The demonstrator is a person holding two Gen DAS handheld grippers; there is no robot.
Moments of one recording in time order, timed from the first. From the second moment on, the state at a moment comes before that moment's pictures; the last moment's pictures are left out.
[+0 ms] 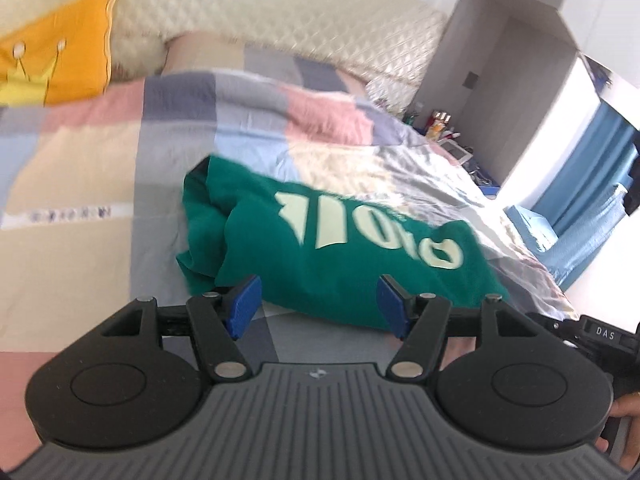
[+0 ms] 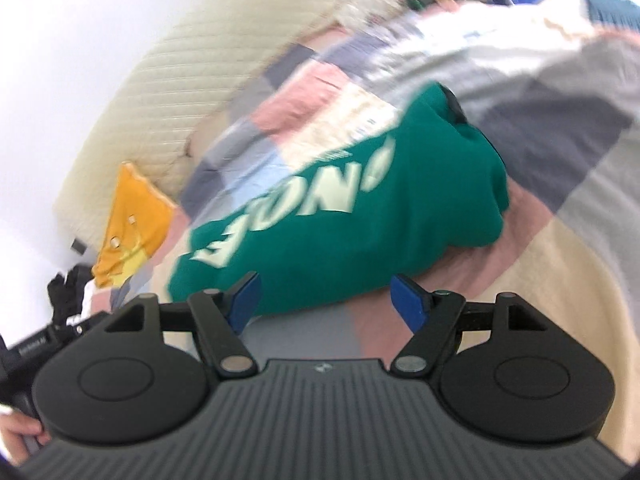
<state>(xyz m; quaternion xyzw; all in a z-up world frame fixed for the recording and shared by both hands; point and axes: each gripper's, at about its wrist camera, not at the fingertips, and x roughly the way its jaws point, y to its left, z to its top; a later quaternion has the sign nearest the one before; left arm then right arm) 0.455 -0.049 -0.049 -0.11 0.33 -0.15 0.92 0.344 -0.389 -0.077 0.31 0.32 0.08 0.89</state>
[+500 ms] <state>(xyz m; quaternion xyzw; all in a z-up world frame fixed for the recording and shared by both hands) 0.223 -0.062 0.062 -0.02 0.23 -0.18 0.96 0.181 -0.310 0.025 0.13 0.22 0.10 0.96</state>
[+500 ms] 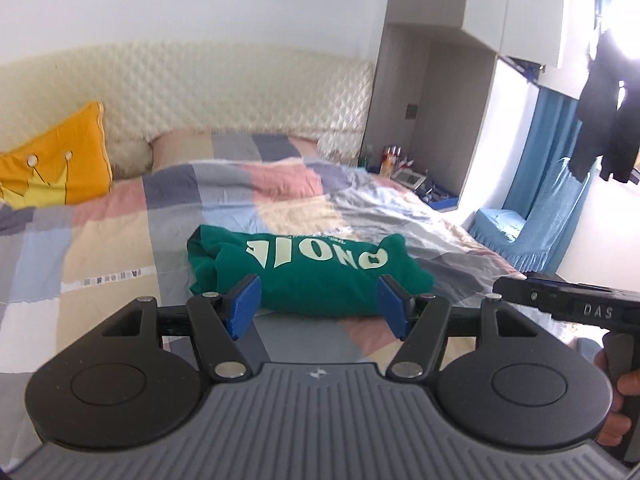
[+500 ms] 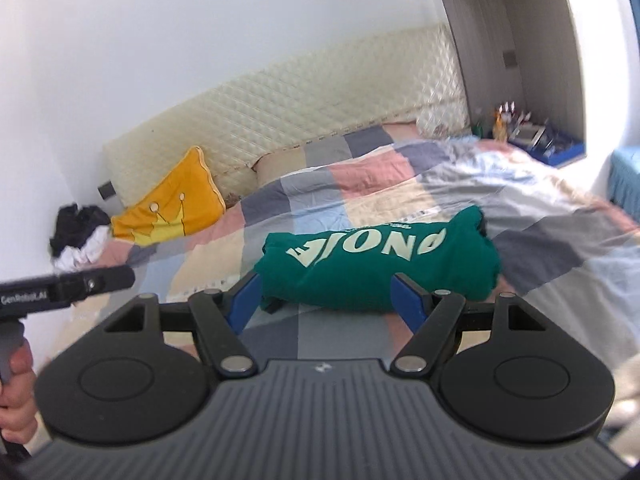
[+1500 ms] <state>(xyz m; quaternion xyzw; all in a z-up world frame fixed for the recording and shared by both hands) 0.117 -0.010 -0.041 -0.01 0.18 -0.15 0.97 0.114 -0.253 -0.071 0.08 0.17 0.07 0.98</state>
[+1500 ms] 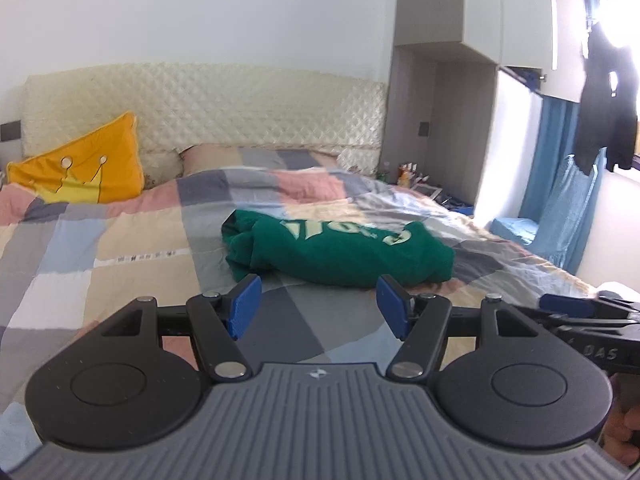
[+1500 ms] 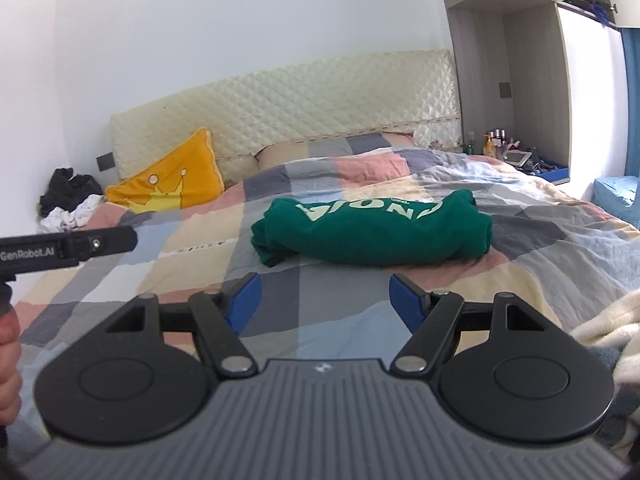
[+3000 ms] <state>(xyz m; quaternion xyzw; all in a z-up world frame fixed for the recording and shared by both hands) 0.137 -0.010 -0.068 -0.04 0.21 -0.13 0.97 0.107 -0.253 -0.076 0.08 0.16 0.03 0.98</state>
